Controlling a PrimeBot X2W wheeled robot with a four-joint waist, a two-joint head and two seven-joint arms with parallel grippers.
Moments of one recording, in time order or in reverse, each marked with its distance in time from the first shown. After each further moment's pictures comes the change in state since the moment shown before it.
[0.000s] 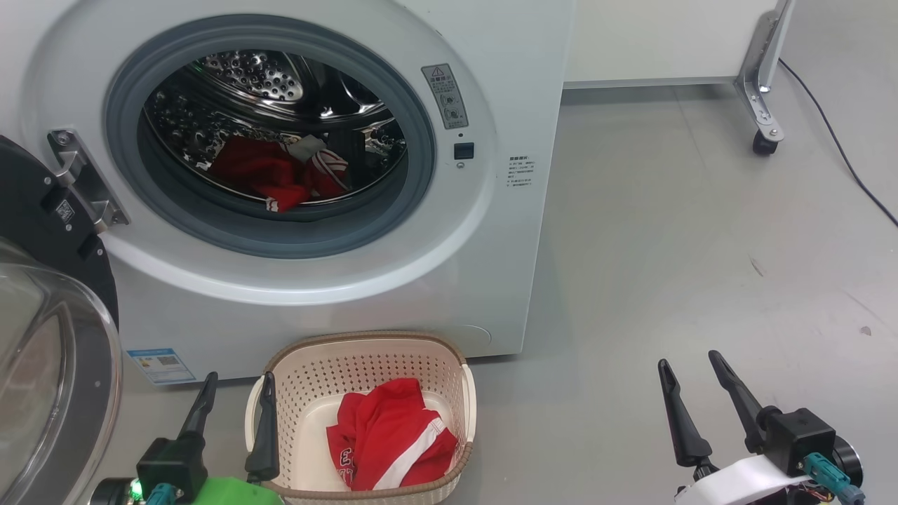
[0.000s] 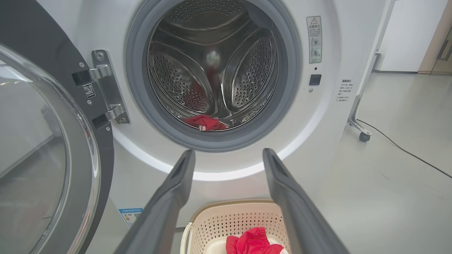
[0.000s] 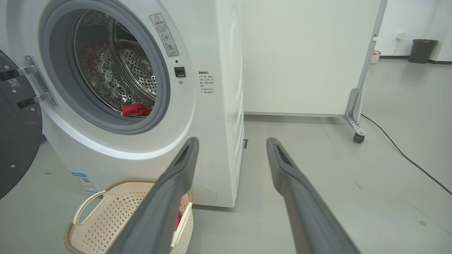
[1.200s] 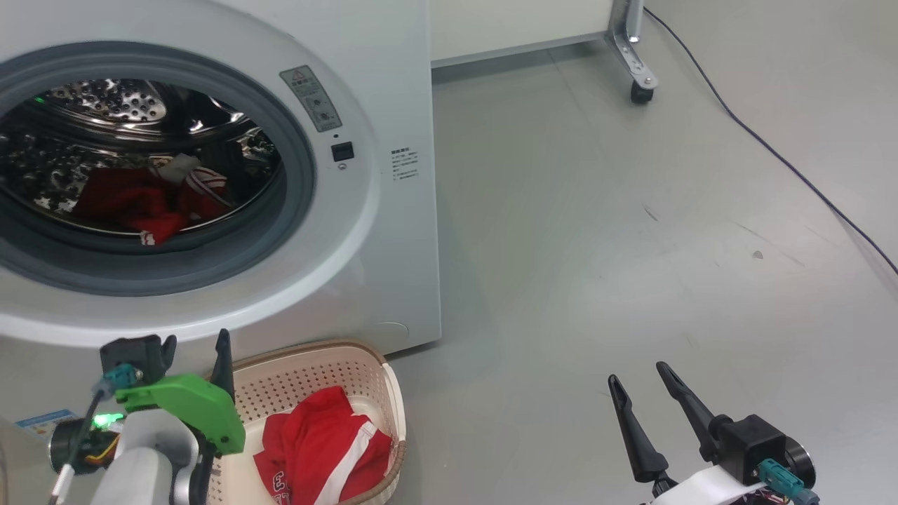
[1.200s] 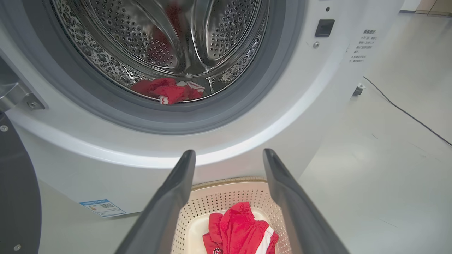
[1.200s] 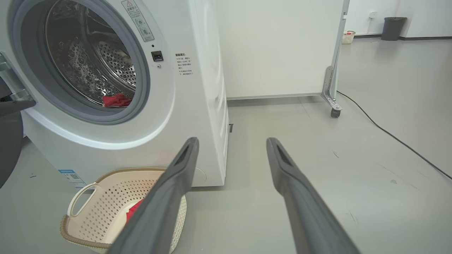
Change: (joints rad) left arm -0.266 0.038 0.050 0.287 -0.085 -0.010 0.249; right arm 0.014 0.016 0.104 -0.024 0.000 0.002 0.032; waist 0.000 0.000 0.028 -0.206
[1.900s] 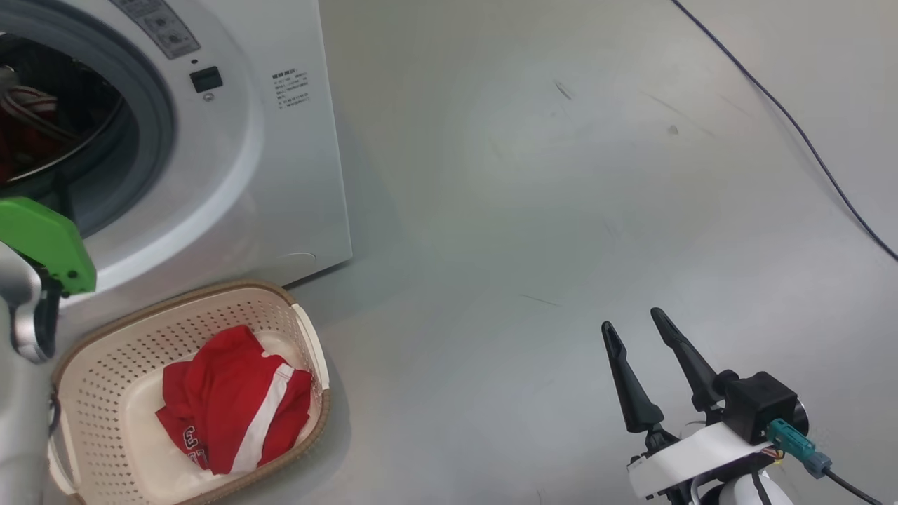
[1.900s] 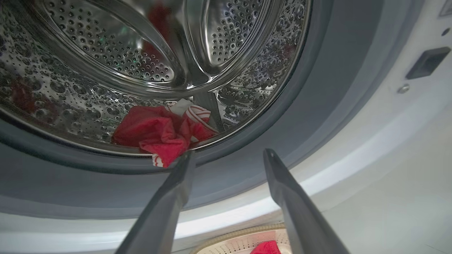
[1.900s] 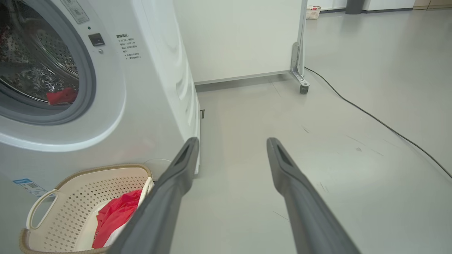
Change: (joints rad) left arm -0.408 0.195 0.063 0.131 0.034 0.027 0.188; right arm -0.088 0.007 0.012 -0.046 0.043 0.008 -0.009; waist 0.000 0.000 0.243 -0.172
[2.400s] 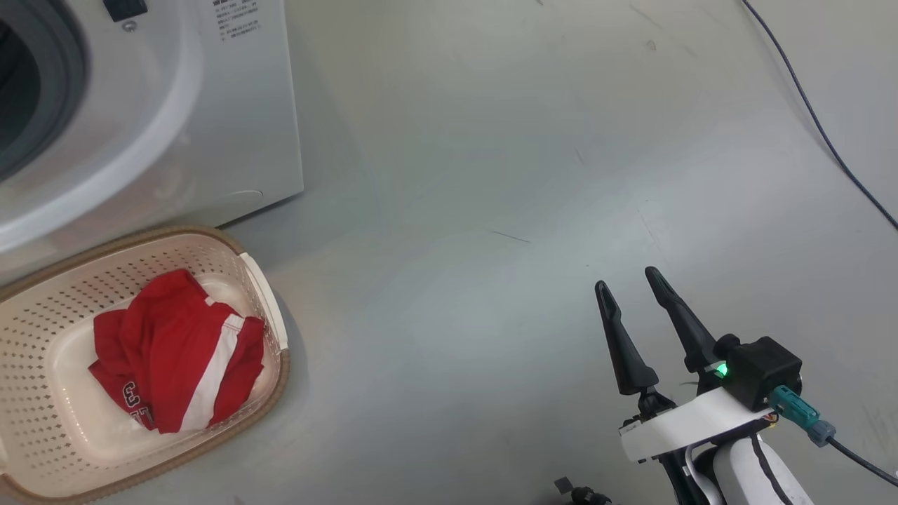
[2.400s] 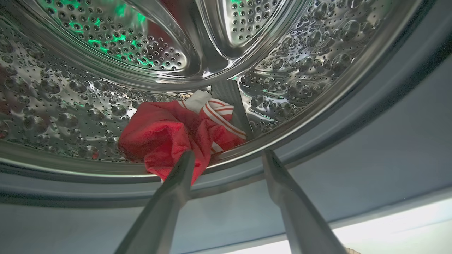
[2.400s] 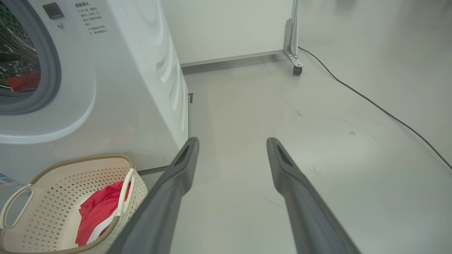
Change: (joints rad) left arm -0.196 0.132 0.004 0.044 0.076 0.032 0.075; right arm -0.082 0.011 0.005 -0.004 0.031 0.008 -0.009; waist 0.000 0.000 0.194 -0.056
